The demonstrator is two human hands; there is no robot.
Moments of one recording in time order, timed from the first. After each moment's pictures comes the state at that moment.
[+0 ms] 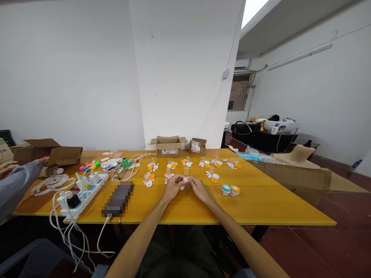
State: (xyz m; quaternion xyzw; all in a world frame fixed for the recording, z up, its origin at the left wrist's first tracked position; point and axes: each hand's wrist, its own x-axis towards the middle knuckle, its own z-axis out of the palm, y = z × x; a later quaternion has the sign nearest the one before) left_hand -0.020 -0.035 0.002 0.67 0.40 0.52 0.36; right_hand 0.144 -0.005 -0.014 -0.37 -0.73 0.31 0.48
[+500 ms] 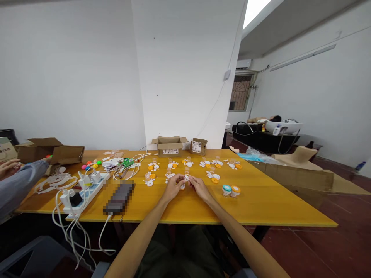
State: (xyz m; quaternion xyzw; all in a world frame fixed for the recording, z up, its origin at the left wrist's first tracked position) left_hand -0.020 -0.036 0.004 0.69 0.39 0.53 0.32; right_hand 0.141 -0.014 -0.001 -0.37 -0.69 0.41 0.47
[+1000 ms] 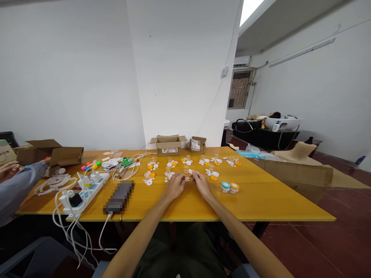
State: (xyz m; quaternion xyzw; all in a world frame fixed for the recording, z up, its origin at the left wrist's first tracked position) left_hand -0.014 -0.034 0.002 0.76 0.46 0.44 0.13; right_hand 0.142 -0.003 -0.010 -0.41 -0.61 0.35 0.59
